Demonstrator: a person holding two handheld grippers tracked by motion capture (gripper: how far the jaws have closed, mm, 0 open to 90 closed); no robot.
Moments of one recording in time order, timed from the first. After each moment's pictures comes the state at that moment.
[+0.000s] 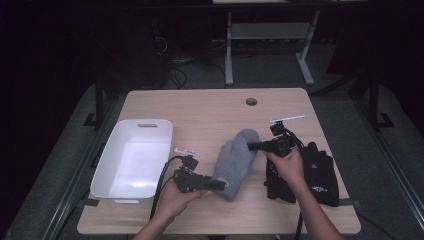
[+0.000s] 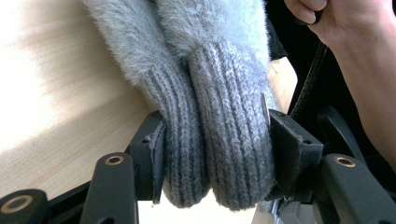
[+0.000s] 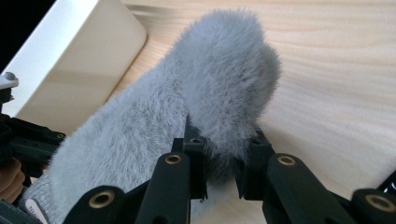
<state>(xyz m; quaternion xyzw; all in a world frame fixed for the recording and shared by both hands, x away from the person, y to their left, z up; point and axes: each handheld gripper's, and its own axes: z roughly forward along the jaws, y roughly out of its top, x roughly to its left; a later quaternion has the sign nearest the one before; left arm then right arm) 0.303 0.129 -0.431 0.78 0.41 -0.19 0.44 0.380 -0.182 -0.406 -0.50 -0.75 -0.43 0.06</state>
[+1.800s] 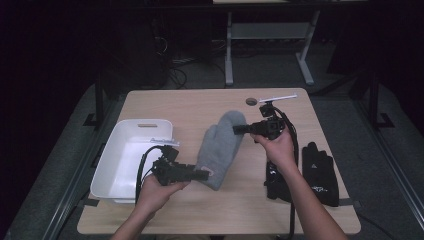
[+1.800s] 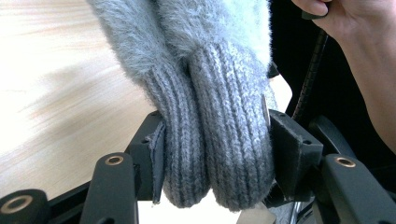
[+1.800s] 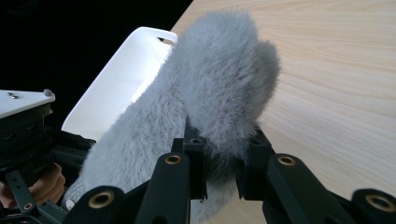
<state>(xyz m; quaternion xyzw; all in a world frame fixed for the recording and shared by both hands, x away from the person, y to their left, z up) 0.297 0.170 -0.378 0.77 0.41 -0.13 0.46 0.392 -0.145 -0.345 -0.47 -0.74 -0.47 0.10</state>
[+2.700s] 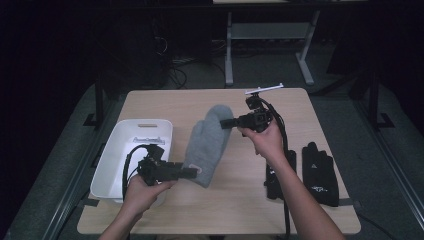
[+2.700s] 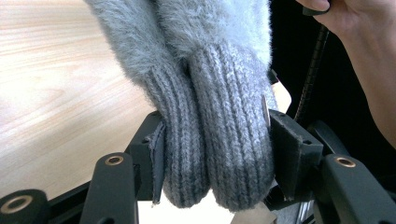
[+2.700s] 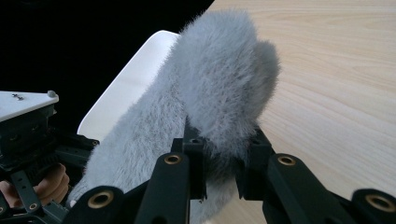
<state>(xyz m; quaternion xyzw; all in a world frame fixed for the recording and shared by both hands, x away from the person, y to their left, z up) 0.289 0.199 -0.361 0.76 0.42 -0.12 0.48 0.400 -0.111 -0.320 -0.45 -0.76 -0.47 0.10</state>
